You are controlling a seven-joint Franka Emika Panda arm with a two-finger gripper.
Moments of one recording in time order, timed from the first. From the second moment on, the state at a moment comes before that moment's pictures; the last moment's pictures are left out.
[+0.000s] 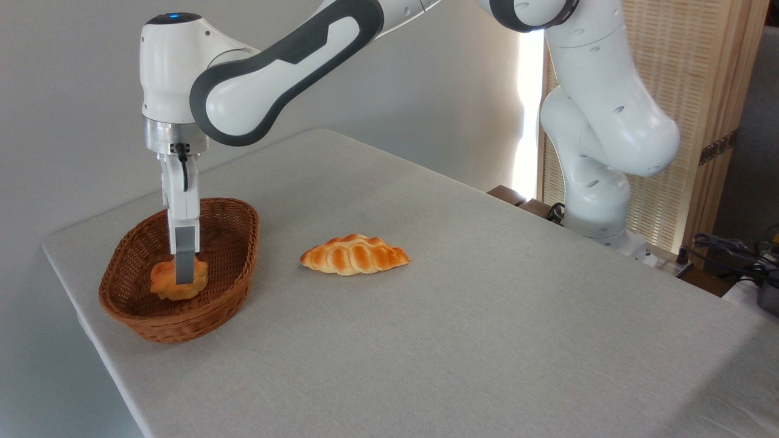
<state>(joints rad) -0.19 0.35 -0.31 -1.66 0.17 2.29 0.51</state>
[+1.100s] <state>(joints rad) -0.19 0.37 -0.31 -1.70 0.17 2.38 0.51</state>
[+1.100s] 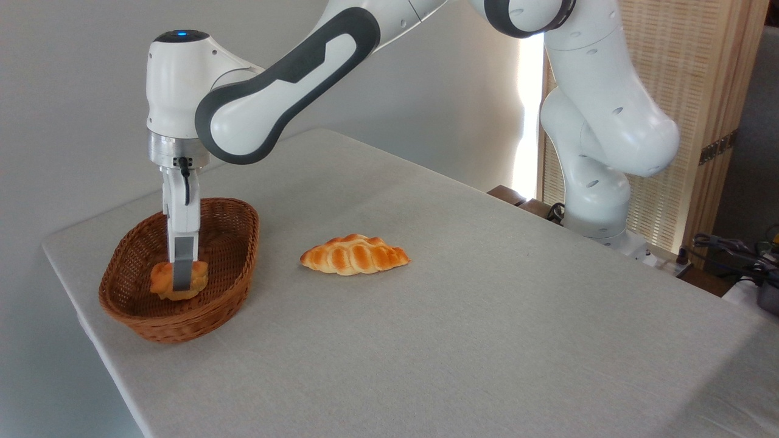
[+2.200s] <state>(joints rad) -0.19 0.37 -0.31 -1.69 0.17 2.38 0.51</state>
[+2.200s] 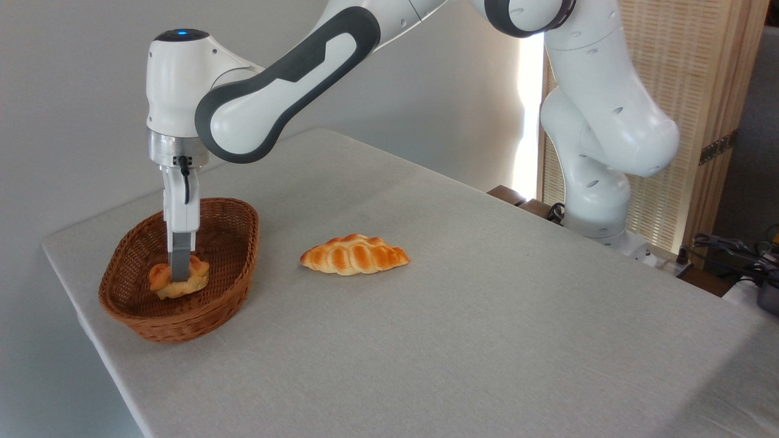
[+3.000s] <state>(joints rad) -0.18 0.14 -0.23 -1.68 0.06 2.04 0.58</state>
